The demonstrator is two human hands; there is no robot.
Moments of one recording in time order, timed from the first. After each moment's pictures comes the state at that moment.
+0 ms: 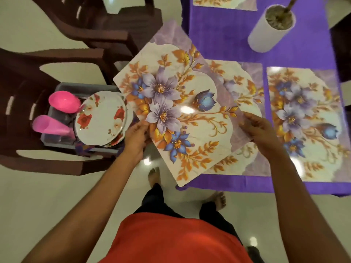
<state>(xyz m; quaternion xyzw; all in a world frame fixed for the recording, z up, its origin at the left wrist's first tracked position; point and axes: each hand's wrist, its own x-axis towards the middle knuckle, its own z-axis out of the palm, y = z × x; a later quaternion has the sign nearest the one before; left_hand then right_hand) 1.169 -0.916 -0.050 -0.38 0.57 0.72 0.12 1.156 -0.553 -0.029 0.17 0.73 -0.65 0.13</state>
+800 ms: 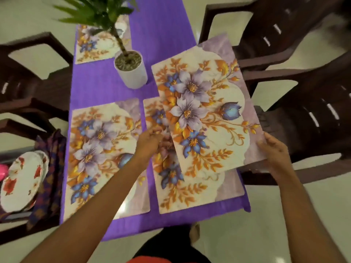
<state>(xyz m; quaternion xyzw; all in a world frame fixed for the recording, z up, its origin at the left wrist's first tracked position) 1.097 -0.449 -0.015 -0.18 0.70 0.66 0.22 1.218 -0.096 -0.039 0.28 0.66 -0.70 -0.01</state>
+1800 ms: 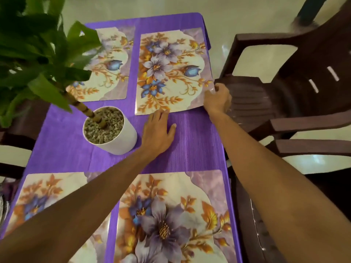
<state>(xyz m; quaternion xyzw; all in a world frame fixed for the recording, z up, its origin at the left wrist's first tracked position) 0.759 -0.361 -0.105 0.08 0.98 0.17 -0.03 0.674 -0.163 -0.098 0.27 0.80 -0.53 -0.09</state>
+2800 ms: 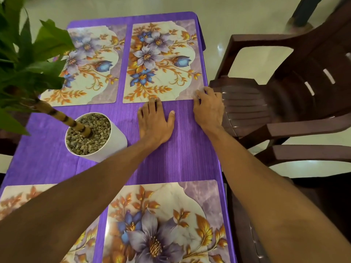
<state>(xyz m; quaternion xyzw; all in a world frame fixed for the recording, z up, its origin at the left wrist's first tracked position) 0.705 -0.332 -0.122 0.00 1.00 0.07 -0.02 0.677 -0.157 -0.123 0.07 0.96 -0.25 -0.11</state>
